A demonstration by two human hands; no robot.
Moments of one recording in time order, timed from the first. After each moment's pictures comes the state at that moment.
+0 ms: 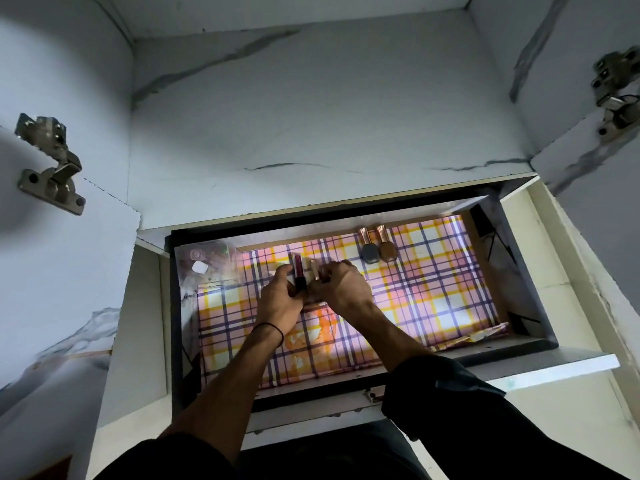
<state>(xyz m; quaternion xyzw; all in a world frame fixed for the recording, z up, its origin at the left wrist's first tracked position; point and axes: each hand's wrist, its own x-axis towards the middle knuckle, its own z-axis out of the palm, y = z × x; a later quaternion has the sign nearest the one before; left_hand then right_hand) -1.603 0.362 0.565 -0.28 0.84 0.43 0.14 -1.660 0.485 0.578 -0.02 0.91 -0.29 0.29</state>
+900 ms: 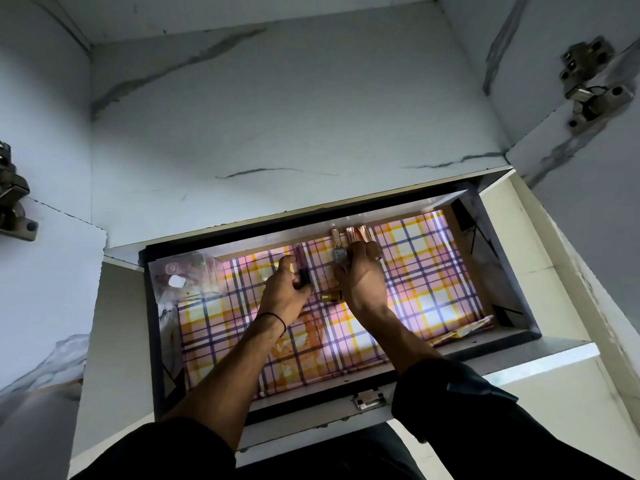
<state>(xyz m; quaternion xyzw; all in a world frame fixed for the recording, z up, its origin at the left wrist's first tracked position) -1.635 0.385 0.571 -0.22 0.86 0.44 0.17 -1.670 0.533 0.563 -0.01 0.92 -0.38 0.11</state>
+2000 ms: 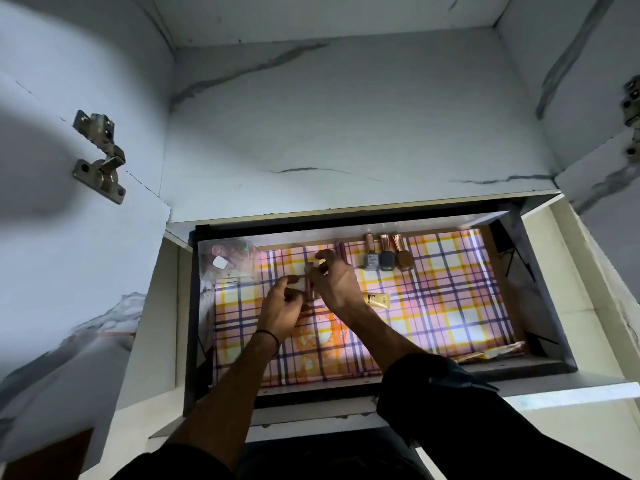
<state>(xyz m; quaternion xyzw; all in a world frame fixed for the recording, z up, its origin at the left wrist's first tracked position) -1.586 0.347 0.565 -0.35 0.75 0.54 0.14 -1.657 0.457 0.580 -0.09 0.86 -0.45 0.22</state>
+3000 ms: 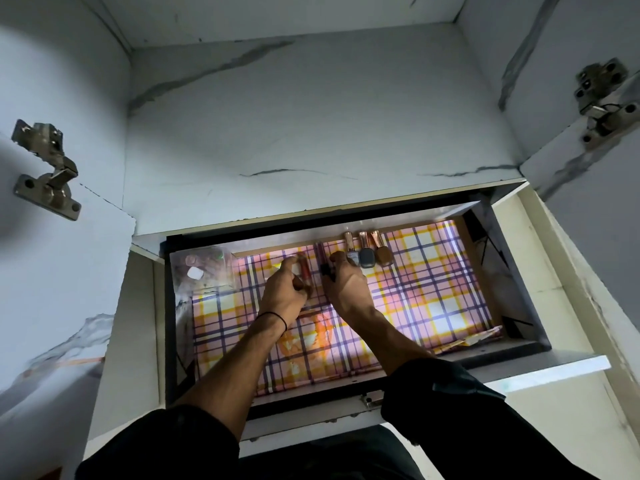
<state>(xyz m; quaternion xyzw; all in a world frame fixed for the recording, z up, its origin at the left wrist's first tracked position) -1.624 0.367 0.568 -0.23 0.86 0.43 0.13 -1.669 0.495 0.567 -0.04 0.91 -0.33 0.23</state>
